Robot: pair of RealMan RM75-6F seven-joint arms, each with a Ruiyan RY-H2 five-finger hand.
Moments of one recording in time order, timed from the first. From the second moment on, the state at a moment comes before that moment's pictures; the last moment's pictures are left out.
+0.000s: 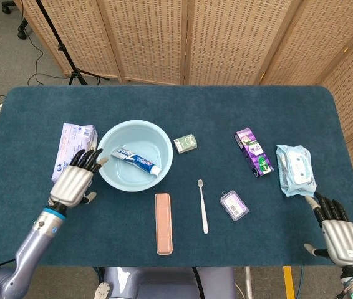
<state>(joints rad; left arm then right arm) -0.54 -1.25 -0.08 -1.88 1.20 1.17 0.53 0.06 -0.99 -0.02 -1.88 -1.46 1.37 -0.17</state>
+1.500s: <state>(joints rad) -0.22 -1.26 0.08 -1.69 1.45 1.37 0.21 0.19 -1.09 0.04 -1.90 -1.33 1.16 -0.24</state>
